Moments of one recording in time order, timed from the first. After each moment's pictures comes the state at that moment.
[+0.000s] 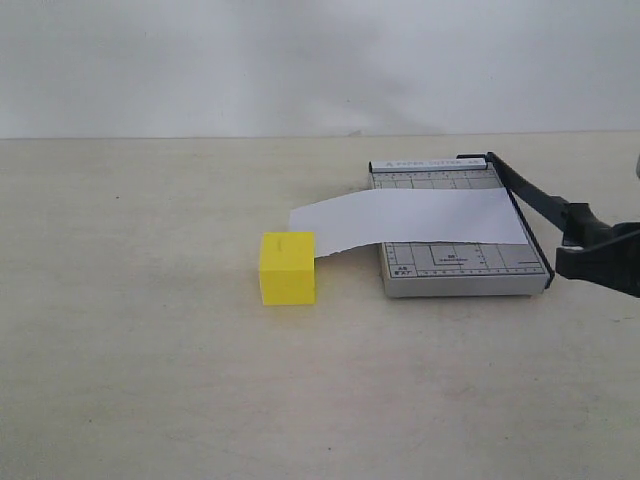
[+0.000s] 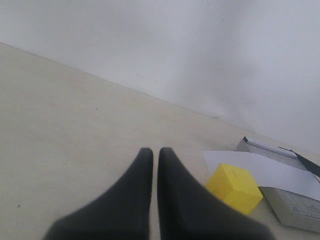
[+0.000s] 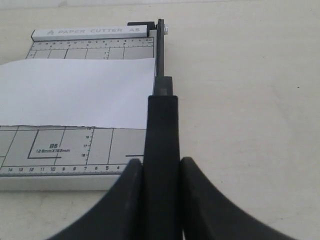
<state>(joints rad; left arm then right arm) 0.08 0.00 0.00 -0.84 0.28 0.44 0.08 1.33 -0.36 -0.01 -0.37 0.04</state>
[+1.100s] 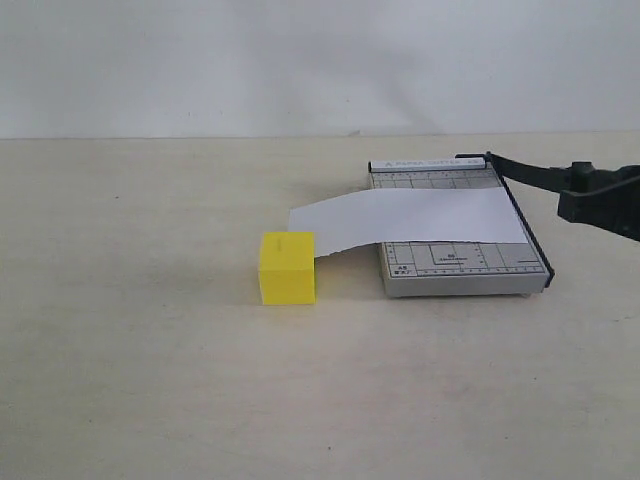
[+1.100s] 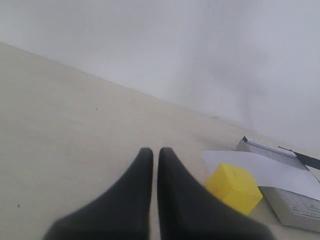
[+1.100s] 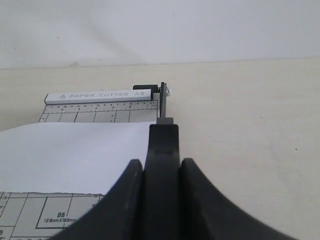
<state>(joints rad) 0.08 0.00 0.00 -0.84 0.28 0.44 0.07 1.33 -0.44 -0.09 -0.44 0.12</state>
